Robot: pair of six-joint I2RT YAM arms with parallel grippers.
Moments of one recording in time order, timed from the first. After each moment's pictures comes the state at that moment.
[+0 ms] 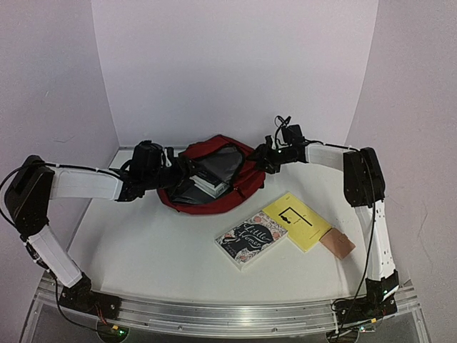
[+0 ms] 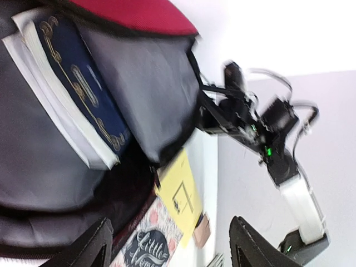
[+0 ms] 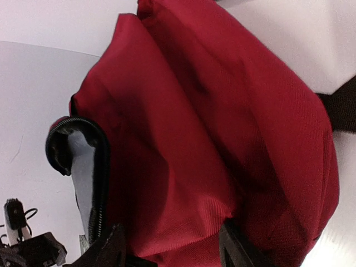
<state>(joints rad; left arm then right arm) -0.60 1.64 0.96 0.29 0.27 -1.16 0.36 2.43 2.00 -0.24 -0.65 0.69</state>
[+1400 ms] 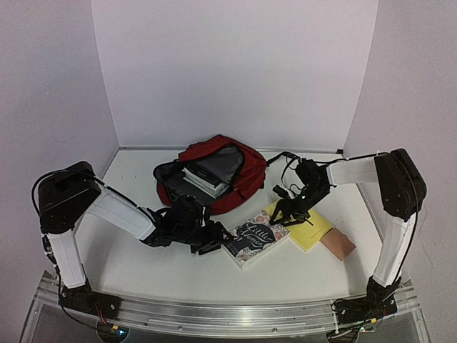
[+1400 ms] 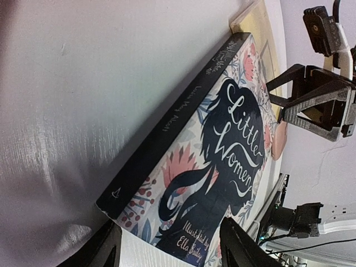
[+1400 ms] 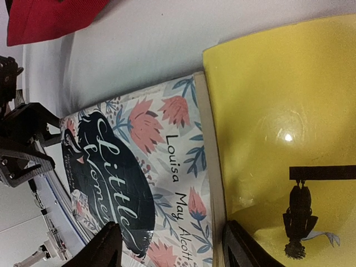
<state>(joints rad) -0.97 1.86 0.81 0.39 0.24 -1.16 0.40 1.96 1.23 -0.65 -0.68 0.07</state>
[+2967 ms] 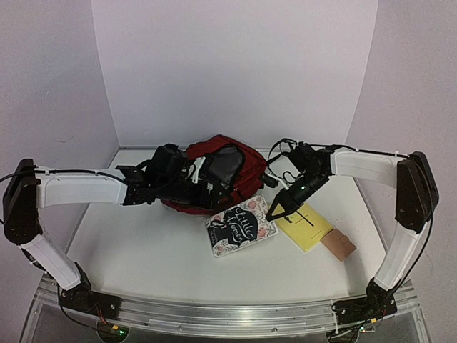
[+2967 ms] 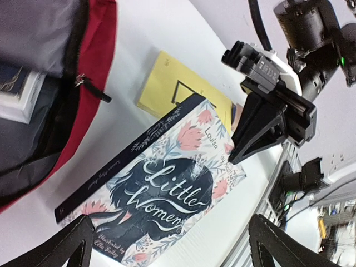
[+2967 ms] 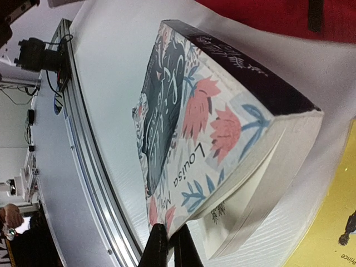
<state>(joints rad) -0.86 1.57 1.07 -0.08 0.30 -0.55 0.52 1.81 1.35 -0.88 -0.76 -0.25</state>
